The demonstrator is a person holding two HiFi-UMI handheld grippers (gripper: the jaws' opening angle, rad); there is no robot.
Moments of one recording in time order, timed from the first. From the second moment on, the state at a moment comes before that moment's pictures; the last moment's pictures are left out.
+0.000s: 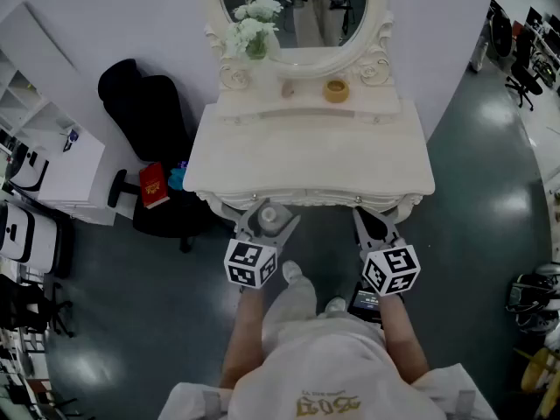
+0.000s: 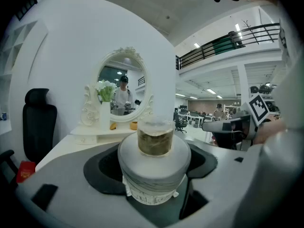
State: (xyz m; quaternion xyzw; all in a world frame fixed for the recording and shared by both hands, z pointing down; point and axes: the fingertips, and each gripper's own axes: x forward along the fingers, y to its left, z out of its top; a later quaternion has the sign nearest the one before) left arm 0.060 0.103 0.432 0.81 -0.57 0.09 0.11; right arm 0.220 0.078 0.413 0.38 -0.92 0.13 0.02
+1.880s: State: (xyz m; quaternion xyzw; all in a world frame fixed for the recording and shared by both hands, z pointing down) left arm -0.181 -0.127 0.508 0.84 -0.51 0.10 0.17; right arm 0.024 -0.121 0.469 0.49 -0.86 0.11 0.11
